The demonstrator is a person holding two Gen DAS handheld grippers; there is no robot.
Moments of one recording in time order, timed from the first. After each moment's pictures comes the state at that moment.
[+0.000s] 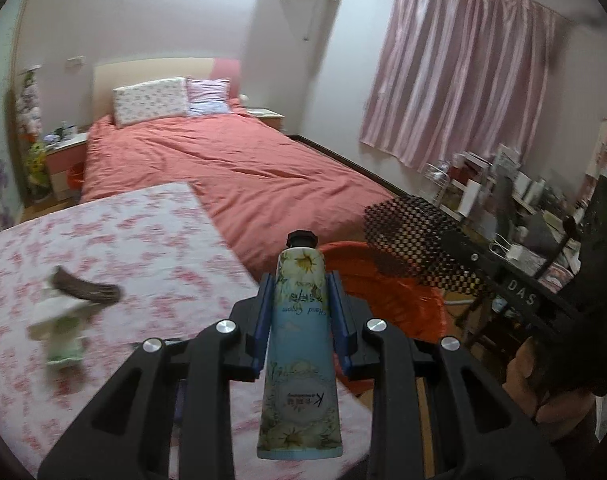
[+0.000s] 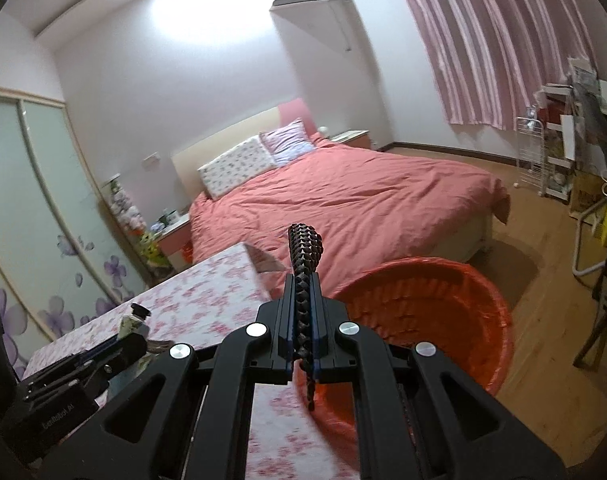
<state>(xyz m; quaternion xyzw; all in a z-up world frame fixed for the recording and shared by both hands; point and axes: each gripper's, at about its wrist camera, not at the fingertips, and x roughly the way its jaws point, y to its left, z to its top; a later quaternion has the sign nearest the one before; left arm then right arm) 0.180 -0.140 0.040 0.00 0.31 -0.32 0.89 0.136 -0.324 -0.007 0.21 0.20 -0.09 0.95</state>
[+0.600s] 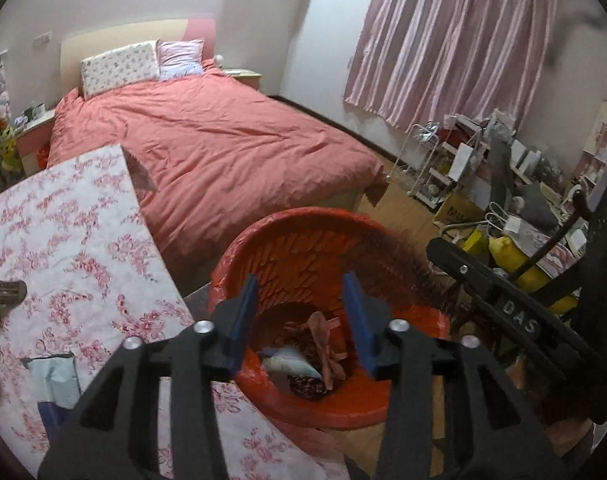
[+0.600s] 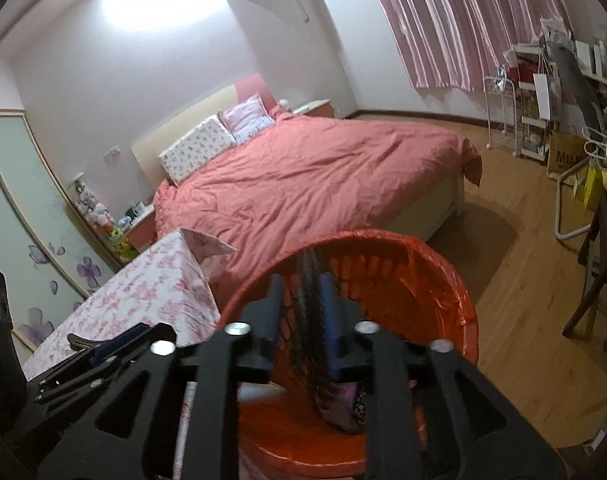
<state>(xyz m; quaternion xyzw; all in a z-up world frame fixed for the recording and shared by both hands) 0.227 -0.245 -0.031 0.03 0.38 -0.34 0.86 0.153 -0.392 -0.066 0.25 0.26 -0.13 0.93</state>
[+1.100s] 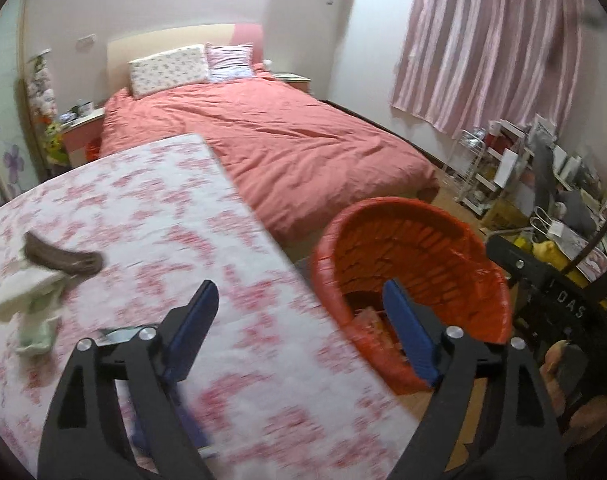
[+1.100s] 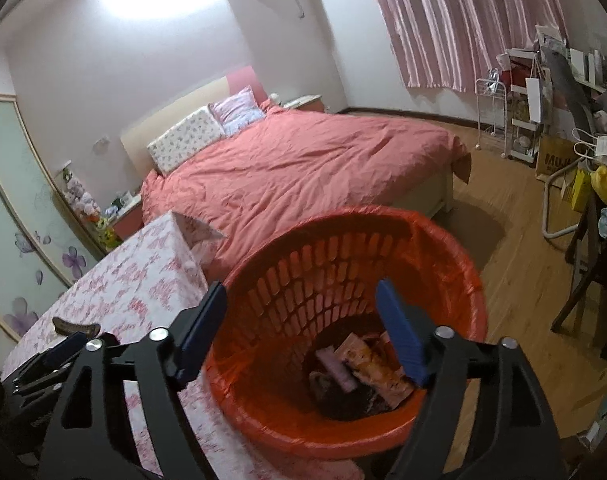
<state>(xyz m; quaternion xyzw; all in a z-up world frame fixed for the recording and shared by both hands) 0.227 -0.155 -0.037 0.04 0.37 -0.25 0.90 0.149 -0.362 -0.067 0.22 0.28 -0.15 0.92</state>
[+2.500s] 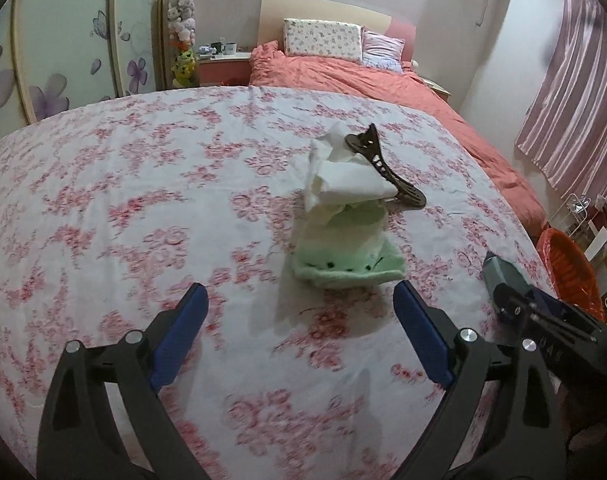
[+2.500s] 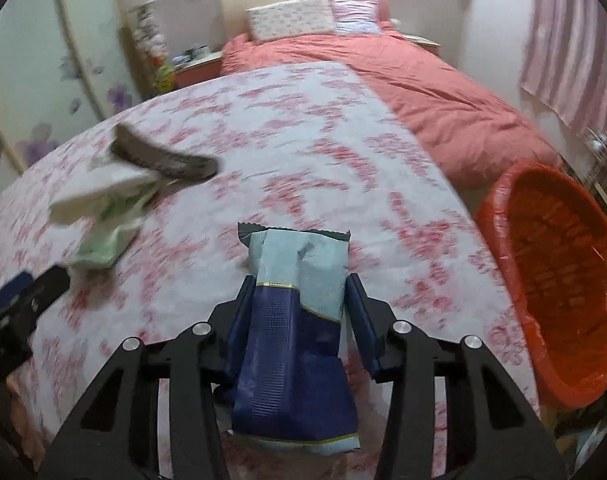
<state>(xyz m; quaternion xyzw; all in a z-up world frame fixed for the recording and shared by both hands) 0.255 0.084 -0.079 -0.05 0.42 -0.04 0.91 0.240 -0.143 -0.109 0.06 0.43 -0.03 0.90</state>
